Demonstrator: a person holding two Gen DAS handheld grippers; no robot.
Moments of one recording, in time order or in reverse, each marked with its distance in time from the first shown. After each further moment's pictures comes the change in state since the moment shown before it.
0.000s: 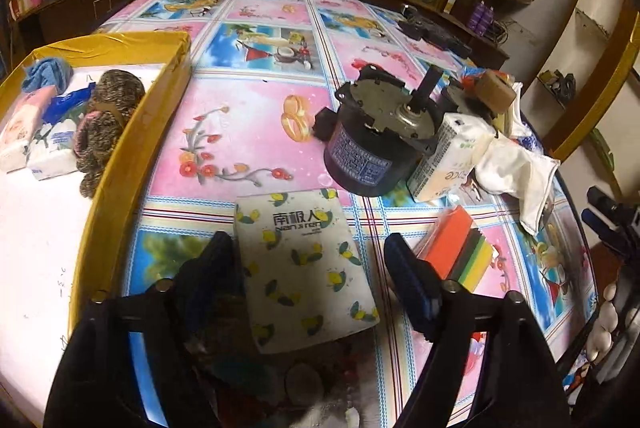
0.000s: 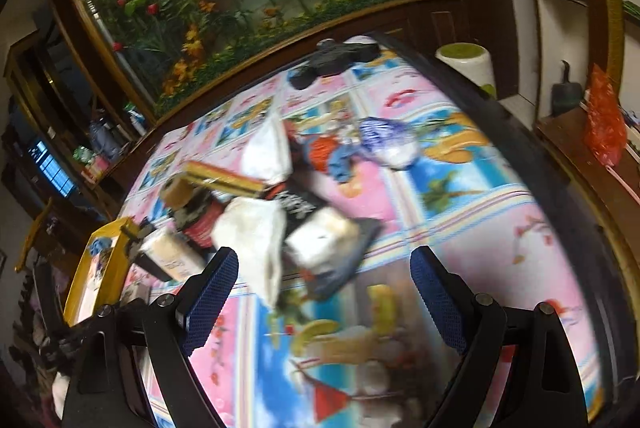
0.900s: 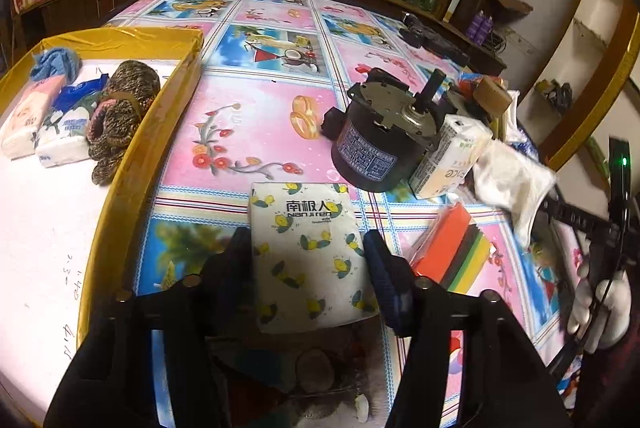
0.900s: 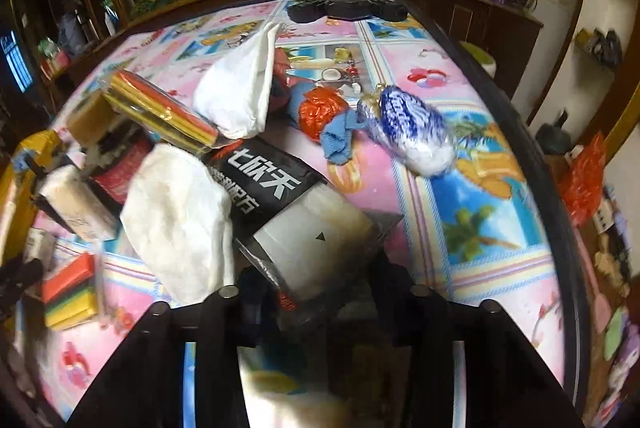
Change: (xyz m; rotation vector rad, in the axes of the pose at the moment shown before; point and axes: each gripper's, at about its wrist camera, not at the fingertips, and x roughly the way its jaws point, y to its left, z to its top) left arm -0.006 0.009 -0.006 -0.029 -0.021 -0.042; right arm 0.074 0.058 0.019 -0.255 0.176 -0.163
